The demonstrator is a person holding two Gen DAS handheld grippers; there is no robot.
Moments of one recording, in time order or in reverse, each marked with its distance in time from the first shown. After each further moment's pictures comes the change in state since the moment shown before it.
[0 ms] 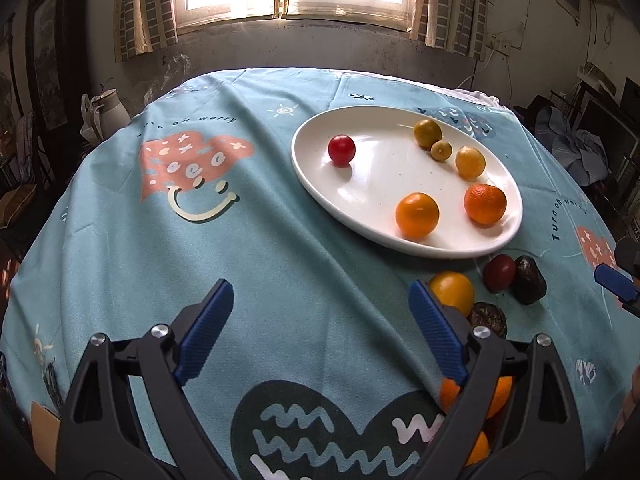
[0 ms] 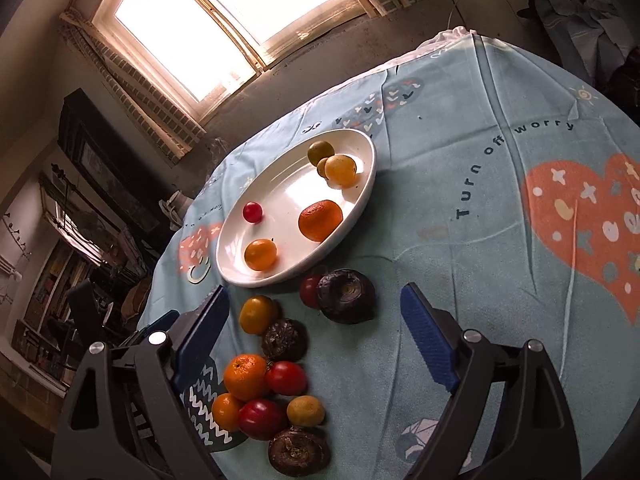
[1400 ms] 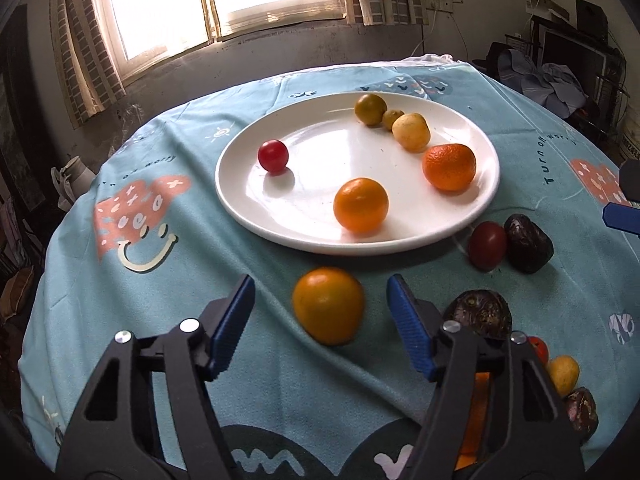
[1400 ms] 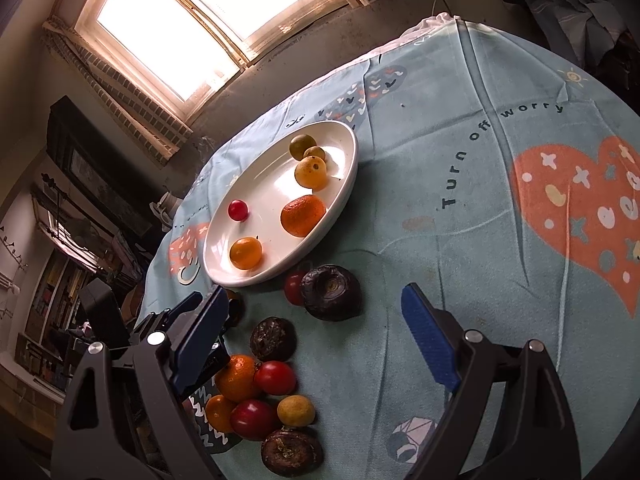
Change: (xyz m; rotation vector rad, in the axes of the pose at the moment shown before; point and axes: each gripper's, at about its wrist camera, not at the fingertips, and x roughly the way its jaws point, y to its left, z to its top) left arm 0.034 -0.044 -0.003 0.271 -0.004 -0.021; right arm 0.006 -0.009 0.001 0.040 0.029 -0.026
